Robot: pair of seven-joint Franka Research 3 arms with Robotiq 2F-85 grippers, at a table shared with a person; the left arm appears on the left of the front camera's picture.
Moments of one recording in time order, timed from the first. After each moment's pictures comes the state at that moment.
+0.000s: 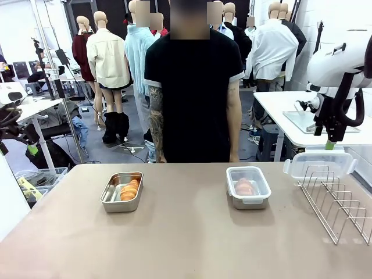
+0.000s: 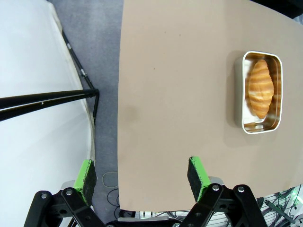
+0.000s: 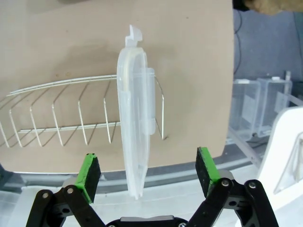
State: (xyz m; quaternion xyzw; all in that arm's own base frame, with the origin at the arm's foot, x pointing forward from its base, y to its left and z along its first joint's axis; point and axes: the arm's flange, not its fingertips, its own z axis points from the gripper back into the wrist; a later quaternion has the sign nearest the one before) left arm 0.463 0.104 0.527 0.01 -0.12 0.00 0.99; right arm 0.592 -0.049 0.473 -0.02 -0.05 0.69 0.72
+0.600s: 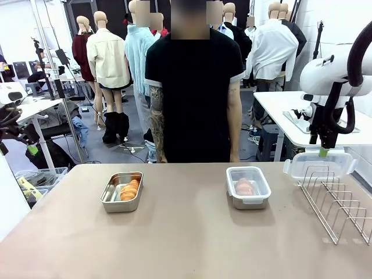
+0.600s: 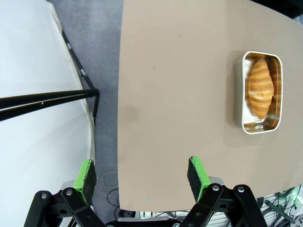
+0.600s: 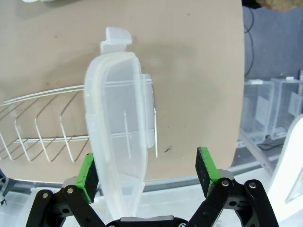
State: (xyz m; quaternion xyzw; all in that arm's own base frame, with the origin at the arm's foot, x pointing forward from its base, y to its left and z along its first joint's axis) left arm 0.463 0.104 0.527 0.01 -0.12 0.00 0.99; right arm 0.622 -0.049 0.437 0.01 -0.03 0.67 0.74
